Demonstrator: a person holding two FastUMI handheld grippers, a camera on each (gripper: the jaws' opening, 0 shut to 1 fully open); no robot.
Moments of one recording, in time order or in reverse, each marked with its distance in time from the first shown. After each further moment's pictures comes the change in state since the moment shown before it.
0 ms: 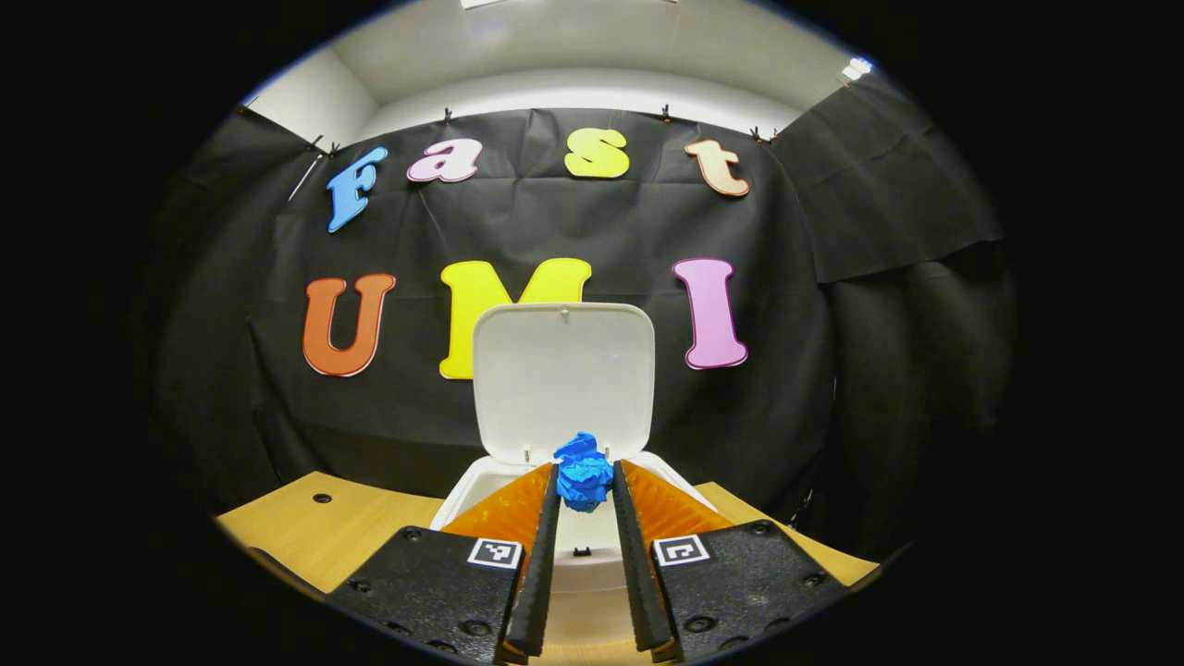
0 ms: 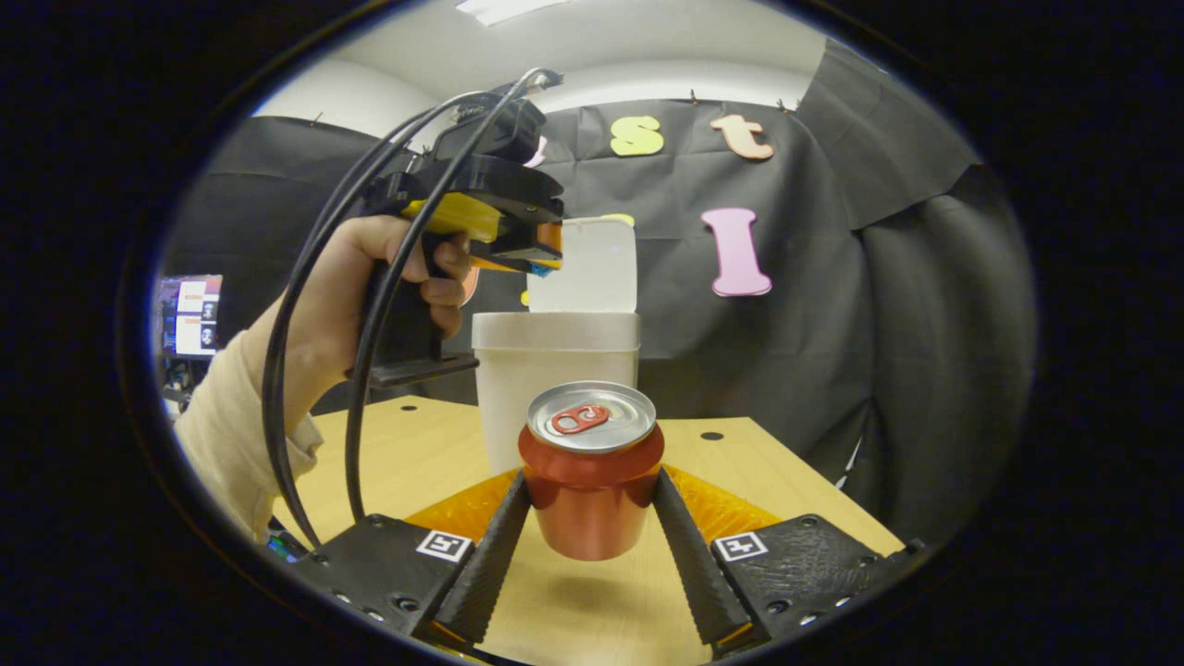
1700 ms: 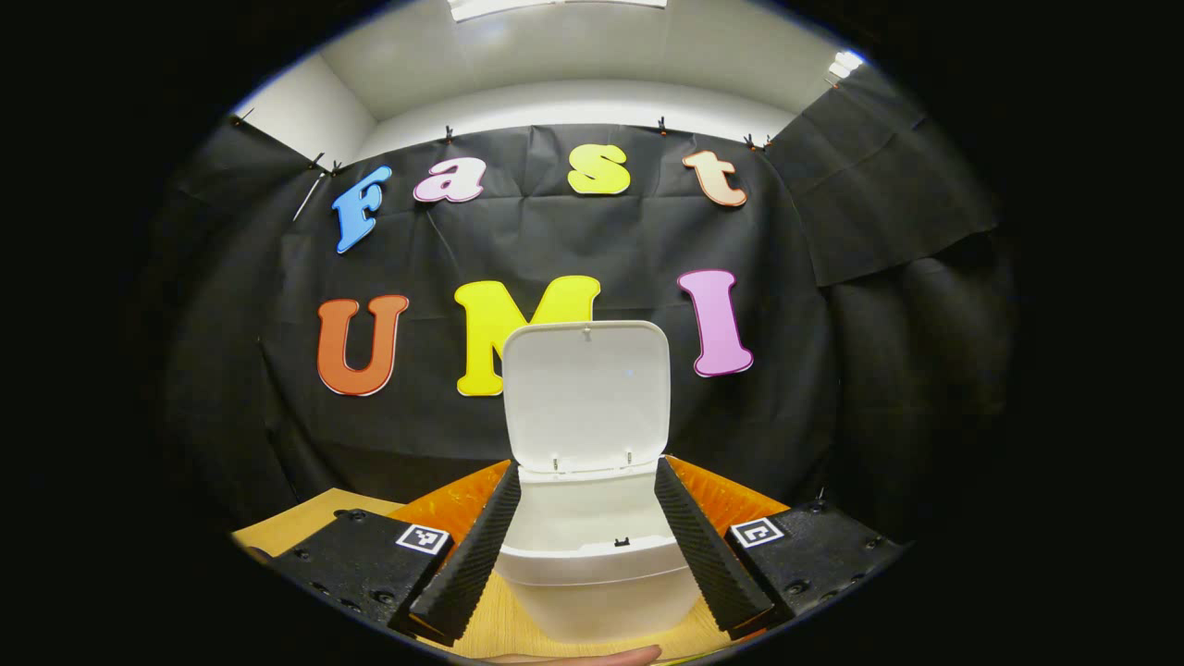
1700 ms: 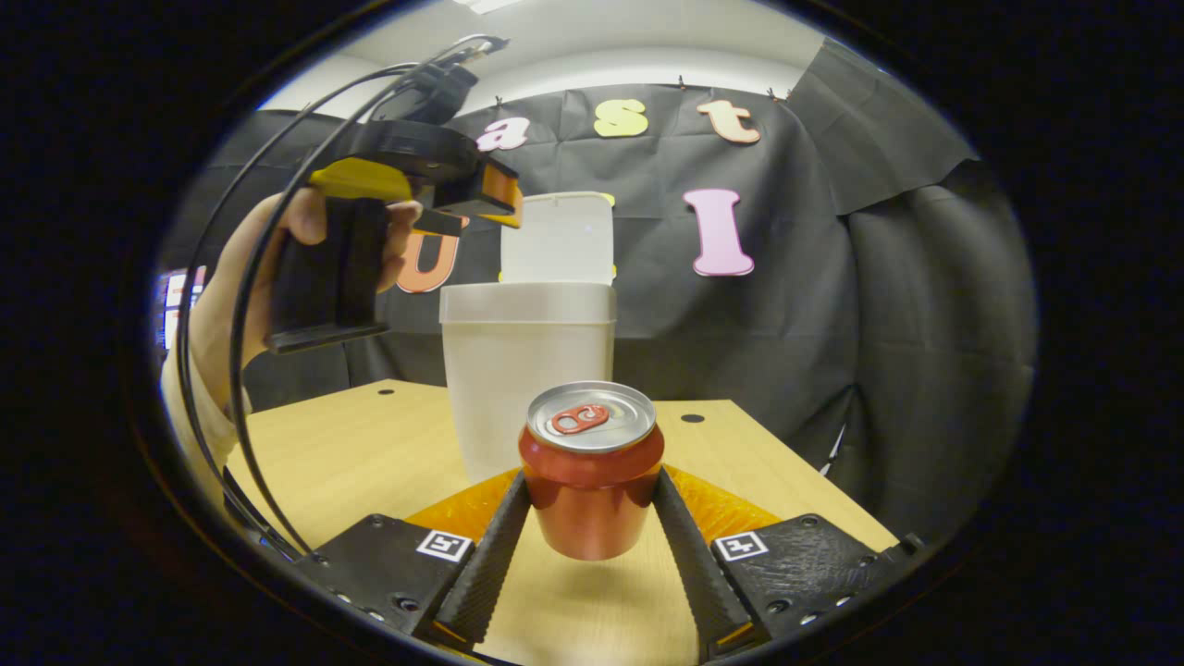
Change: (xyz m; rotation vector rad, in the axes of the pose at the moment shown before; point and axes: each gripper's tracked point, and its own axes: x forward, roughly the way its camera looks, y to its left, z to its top) left arm -0.057 0.034 0.010 0.031 -0.039 0.047; right arm 0.008 -0.016 -0.001 -0.020 0.018 -0.075
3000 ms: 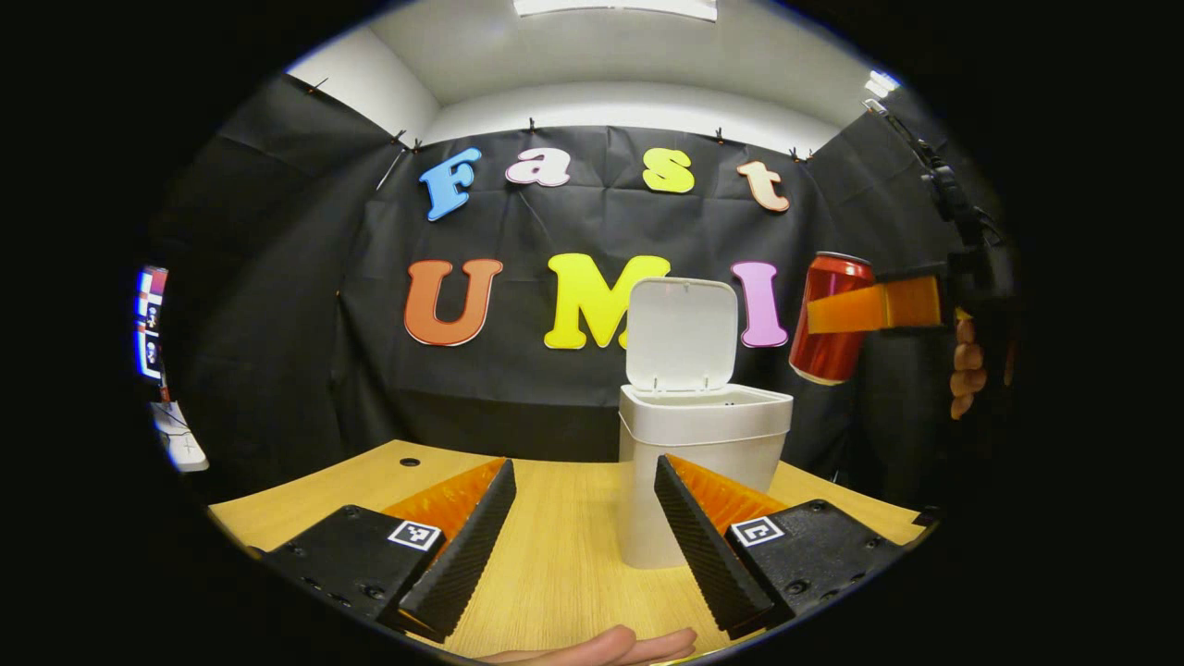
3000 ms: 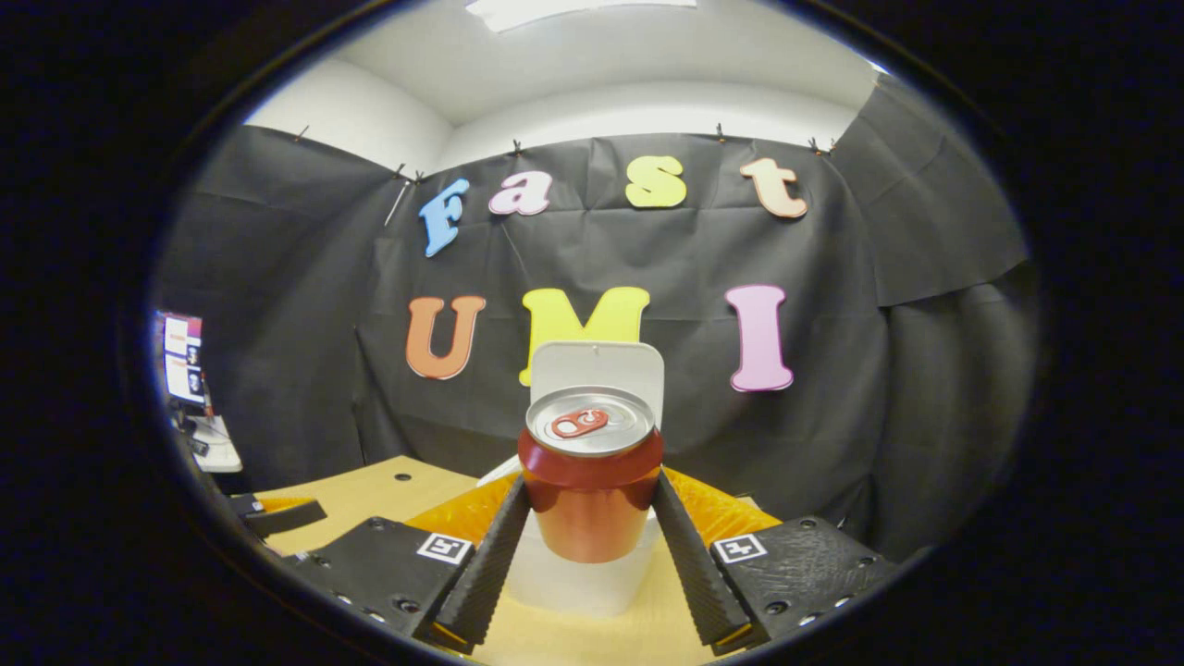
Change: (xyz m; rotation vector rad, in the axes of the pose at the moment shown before) left arm -0.134 0.113 -0.080 -0.081 0.046 0.119; right arm 0.066 0.073 0.231 -0.012 -0.111 0.052
